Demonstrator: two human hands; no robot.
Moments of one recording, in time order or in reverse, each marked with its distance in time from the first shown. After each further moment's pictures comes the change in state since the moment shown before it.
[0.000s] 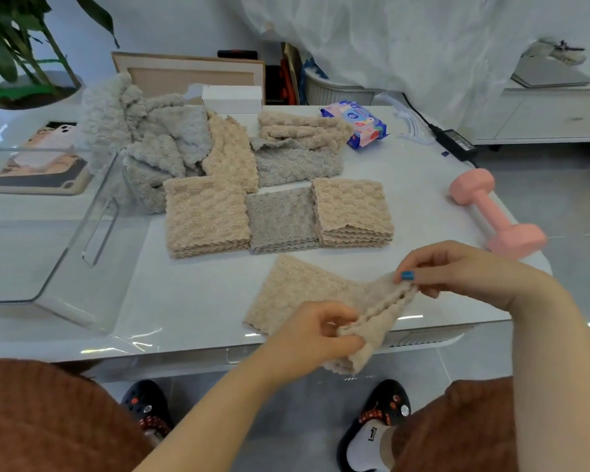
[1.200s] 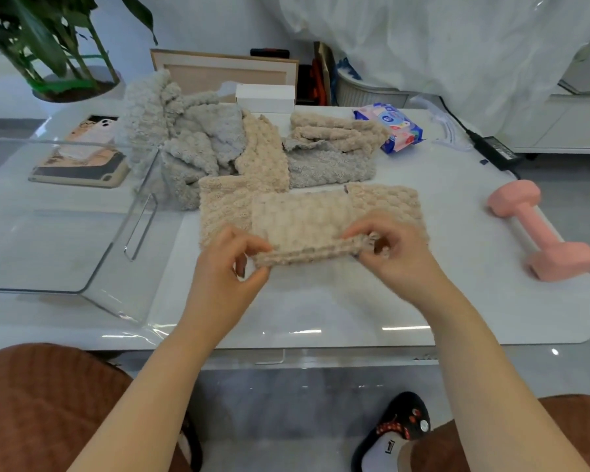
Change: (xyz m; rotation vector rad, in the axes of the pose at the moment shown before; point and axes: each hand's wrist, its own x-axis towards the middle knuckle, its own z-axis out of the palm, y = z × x) left_hand -0.024 0.005 -0.119 0.602 0.761 0.485; right_hand 0.072 -0.049 0.085 -0.084 0.433 -0.563
